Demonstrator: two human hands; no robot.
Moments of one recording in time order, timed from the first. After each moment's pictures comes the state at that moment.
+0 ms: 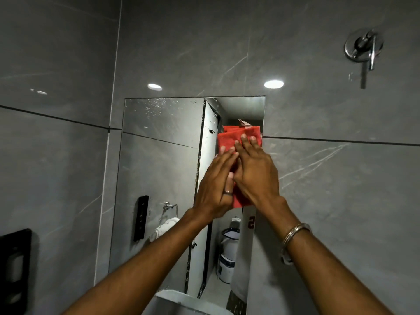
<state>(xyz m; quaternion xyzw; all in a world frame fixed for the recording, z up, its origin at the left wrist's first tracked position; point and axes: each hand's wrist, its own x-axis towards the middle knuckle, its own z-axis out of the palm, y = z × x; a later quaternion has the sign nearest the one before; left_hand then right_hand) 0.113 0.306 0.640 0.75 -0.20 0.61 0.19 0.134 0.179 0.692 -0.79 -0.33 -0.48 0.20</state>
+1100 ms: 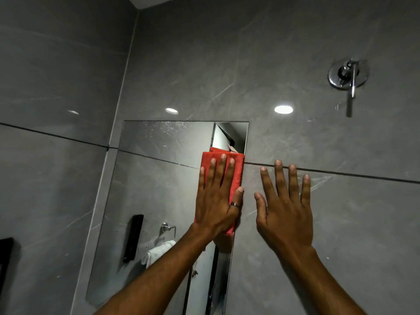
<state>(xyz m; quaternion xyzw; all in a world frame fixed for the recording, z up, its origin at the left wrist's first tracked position) 0.174 0.259 0.666 0.76 0.02 0.65 0.01 0.238 0.087 0.668 -0.69 -0.25 -0.67 0.11</state>
